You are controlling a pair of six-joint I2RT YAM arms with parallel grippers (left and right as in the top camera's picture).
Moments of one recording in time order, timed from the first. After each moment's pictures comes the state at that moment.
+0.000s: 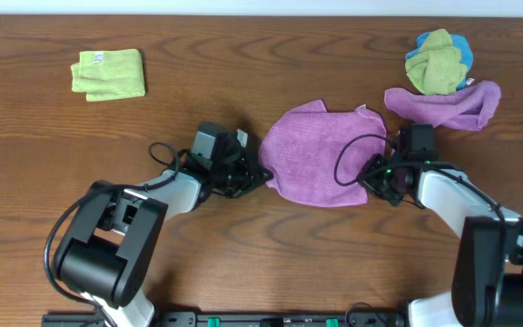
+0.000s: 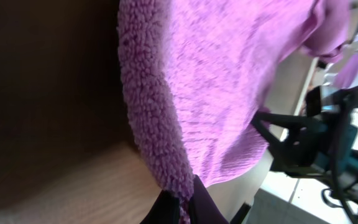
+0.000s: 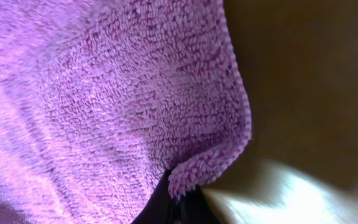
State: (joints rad) left arm -0.38 1.82 0.76 0.19 0.74 -0.95; right arm -0.01 1.66 0.76 -0.33 -0.31 0.67
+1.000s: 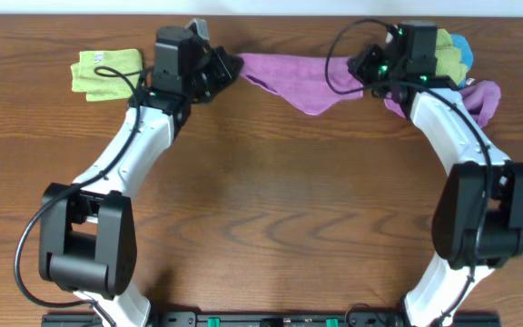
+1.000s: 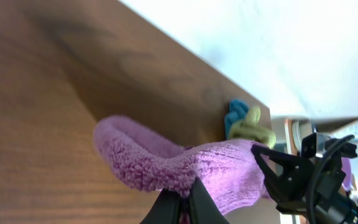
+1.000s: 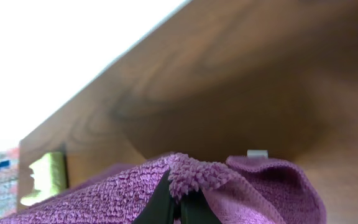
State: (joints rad) left arm -0.21 1.83 1.33 -0.03 0.46 -0.84; right arm 0.04 1.98 1.48 -0.22 -0.38 0.71
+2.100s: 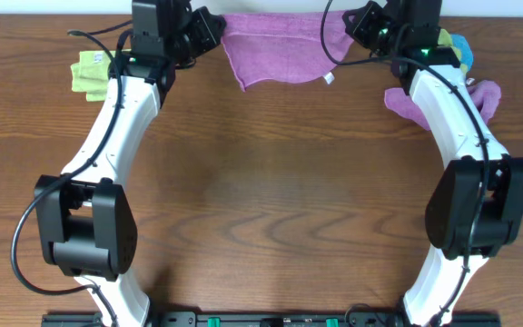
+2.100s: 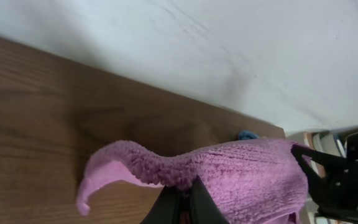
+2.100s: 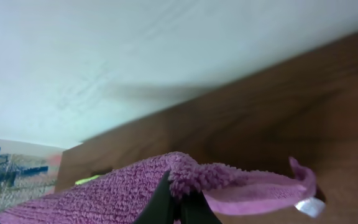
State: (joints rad) left arm -0.15 1.91 1.61 -0.17 0.44 -0.66; right arm 0.06 2.04 1.71 -0.19 -0.41 0.72
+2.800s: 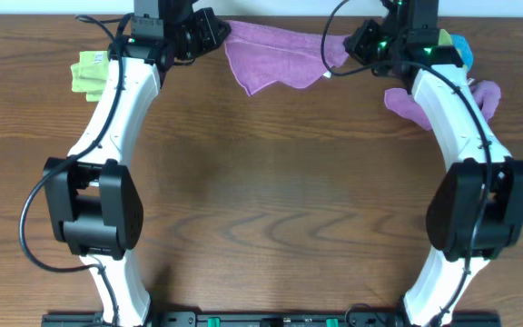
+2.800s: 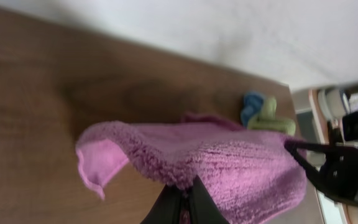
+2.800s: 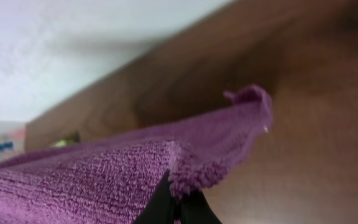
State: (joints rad) left arm -0.13 2.03 1.80 -0.47 0.59 -0.50; right arm 0.06 2.01 1.72 -0.50 -0.39 0.62
